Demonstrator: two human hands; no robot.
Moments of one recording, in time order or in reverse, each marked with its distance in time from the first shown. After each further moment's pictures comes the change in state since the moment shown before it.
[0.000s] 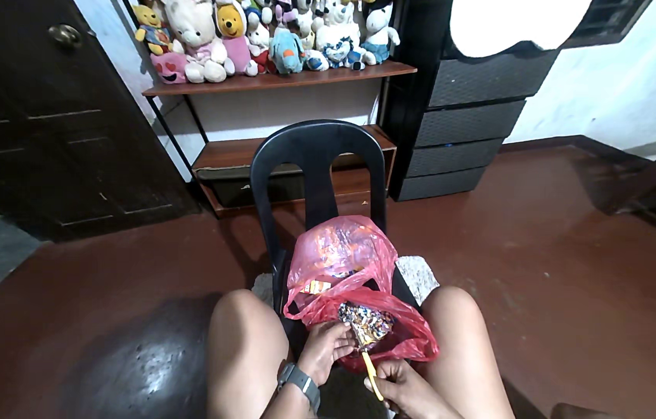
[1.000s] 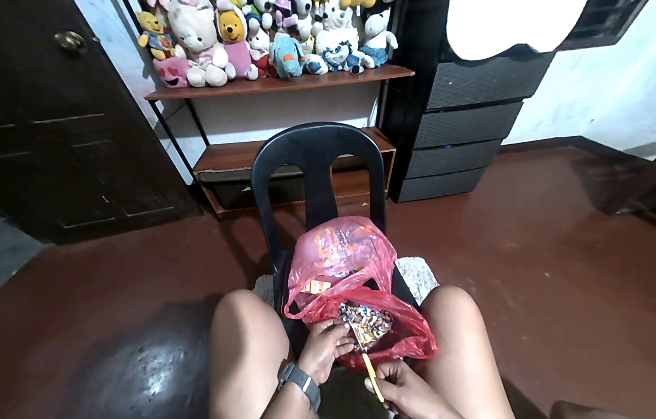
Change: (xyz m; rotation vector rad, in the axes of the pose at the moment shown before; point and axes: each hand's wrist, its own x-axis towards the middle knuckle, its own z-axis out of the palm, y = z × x) left_hand -0.003 -0.001 -0.001 0.009 -0.035 0.068; right_hand -0.003 0.000 0.002 -0.019 -0.023 0.002
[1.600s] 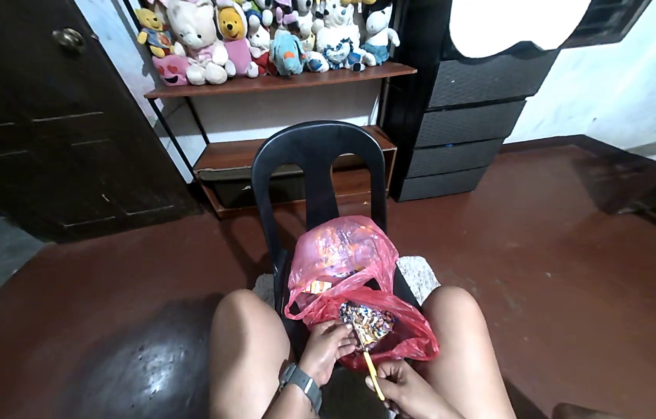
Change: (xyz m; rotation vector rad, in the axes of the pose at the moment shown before) left_hand 0.003 -0.003 -0.001 -0.009 0.005 -0.010; right_hand 0.003 0.000 -0.001 -0.002 0.021 0.017
